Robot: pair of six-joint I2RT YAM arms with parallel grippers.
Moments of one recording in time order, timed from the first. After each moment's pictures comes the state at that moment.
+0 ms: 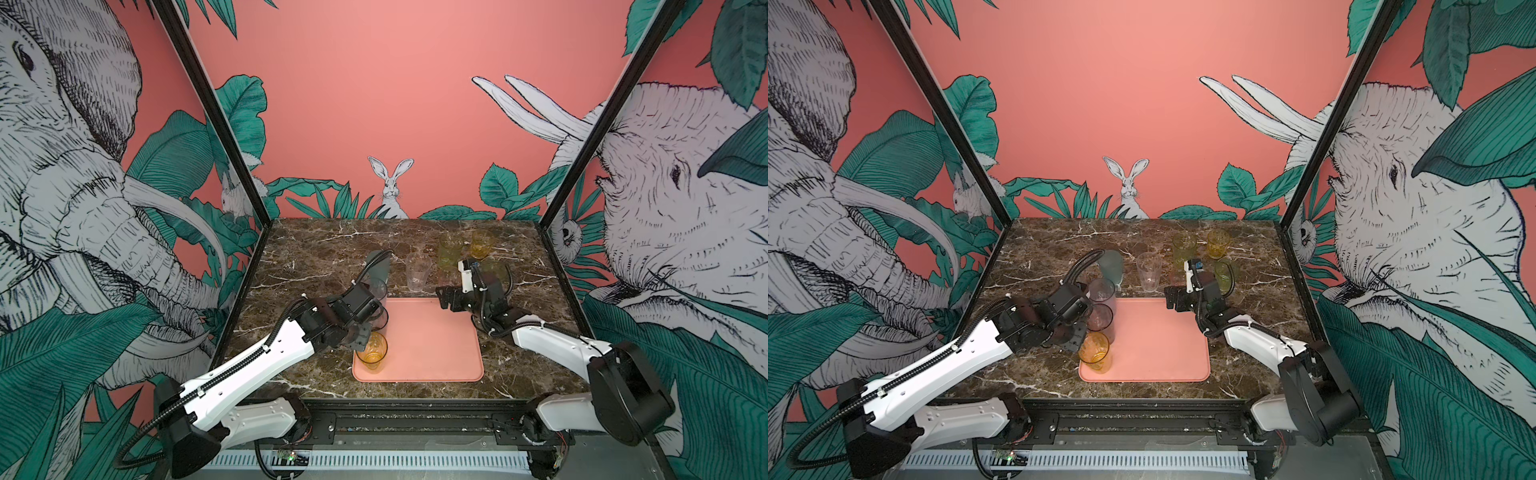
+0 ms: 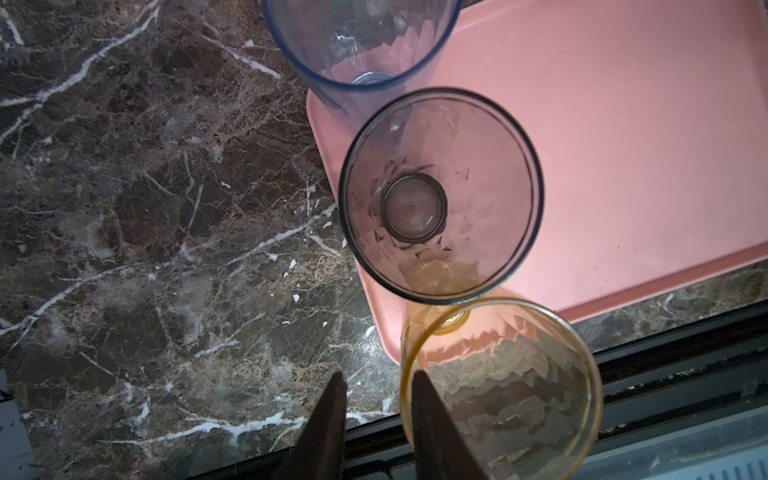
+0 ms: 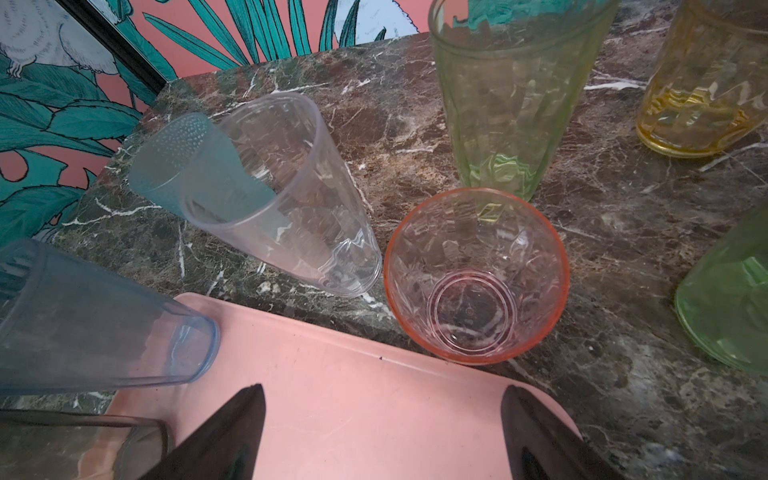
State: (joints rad) left arm -0.90 1.12 1.10 -1.17 -0.24 -0.48; right arm 0.50 1.36 0.67 0.13 -0.03 0.35
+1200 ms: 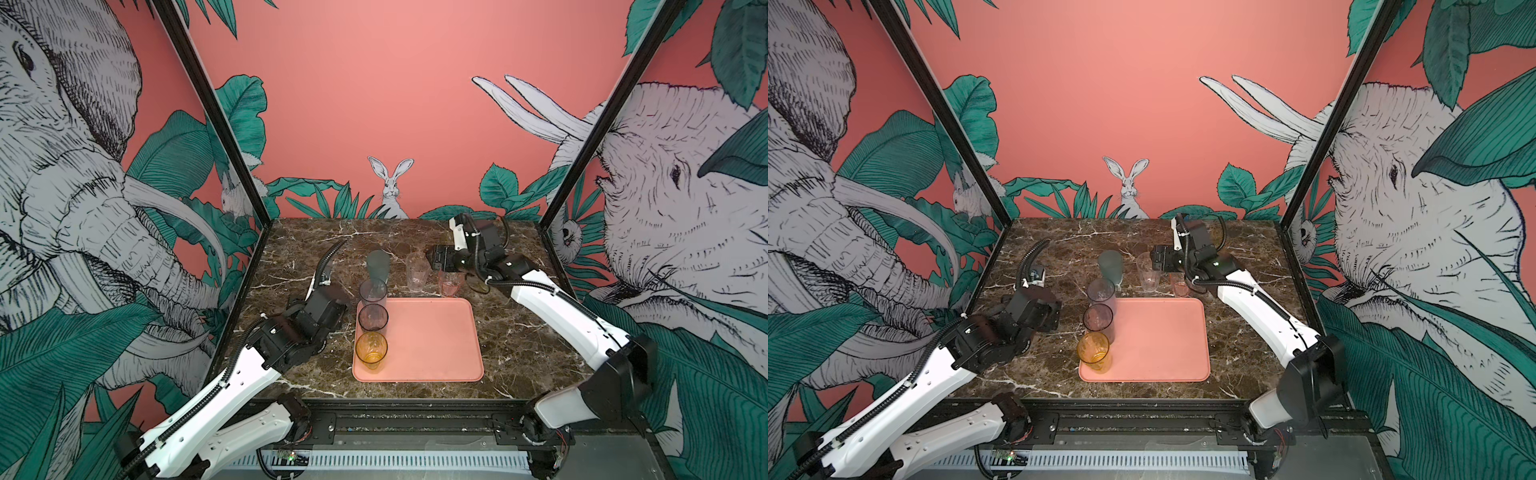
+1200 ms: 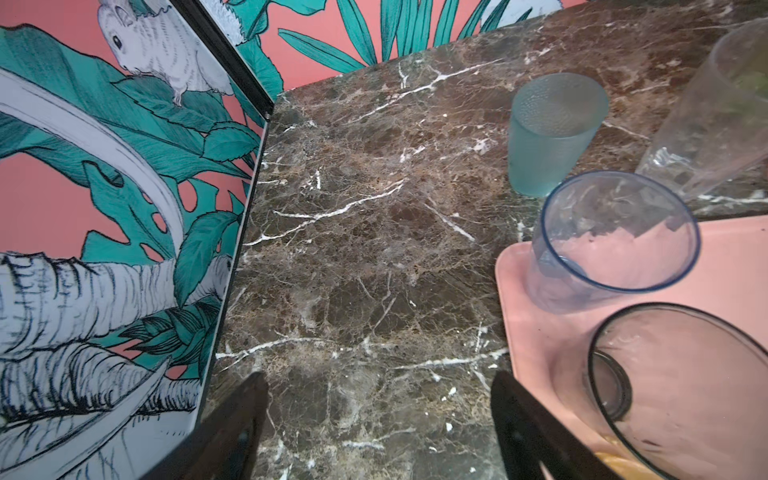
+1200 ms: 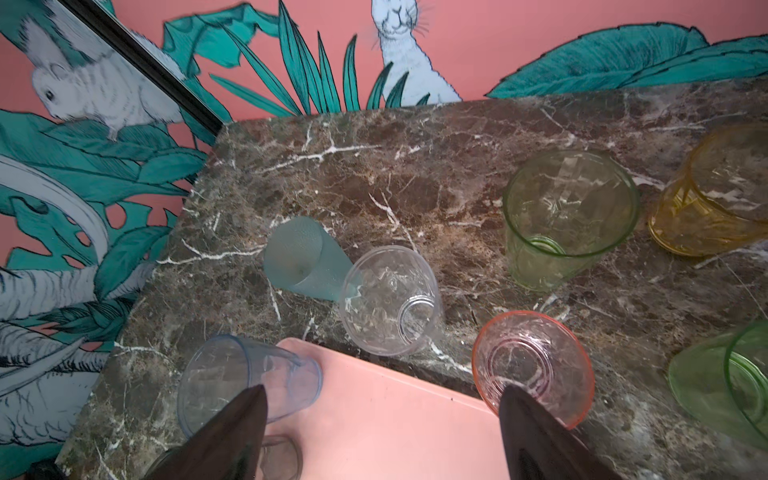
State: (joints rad) left arm -0.77 0.88 0.98 -0.97 -0.73 -0.34; right arm 0.56 1.51 1.40 -0.53 -0.02 0.42
